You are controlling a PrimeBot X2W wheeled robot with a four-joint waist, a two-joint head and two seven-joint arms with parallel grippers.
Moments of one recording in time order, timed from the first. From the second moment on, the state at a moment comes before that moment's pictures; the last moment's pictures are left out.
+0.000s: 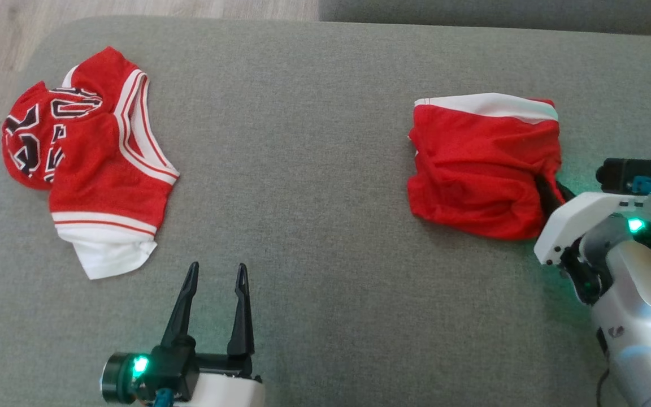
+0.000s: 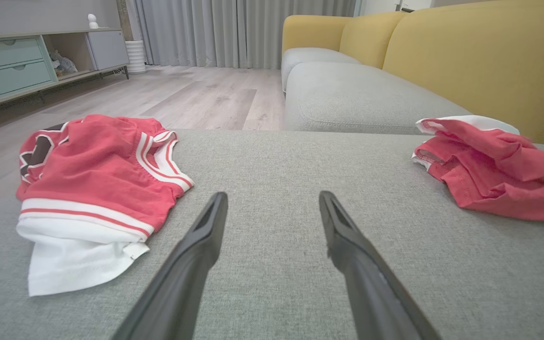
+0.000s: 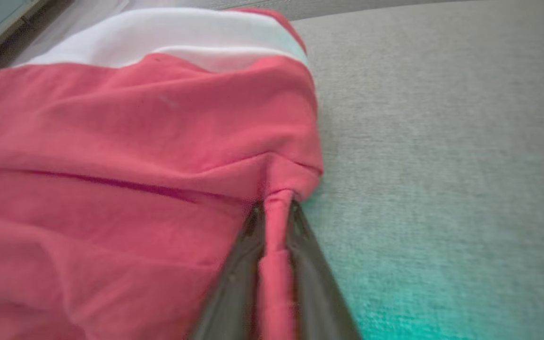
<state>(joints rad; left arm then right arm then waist) 0.04 0.05 -0.33 0.13 -0.16 0.15 -0.26 -0.56 -0.23 0.19 0.89 0.42 0.13 0.09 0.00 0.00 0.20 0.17</state>
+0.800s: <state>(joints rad) -0.19 0.05 -0.33 0.11 -0.14 0.12 -0.26 -0.72 -0.70 0.13 0.91 0.37 0.13 0.07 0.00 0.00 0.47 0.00</state>
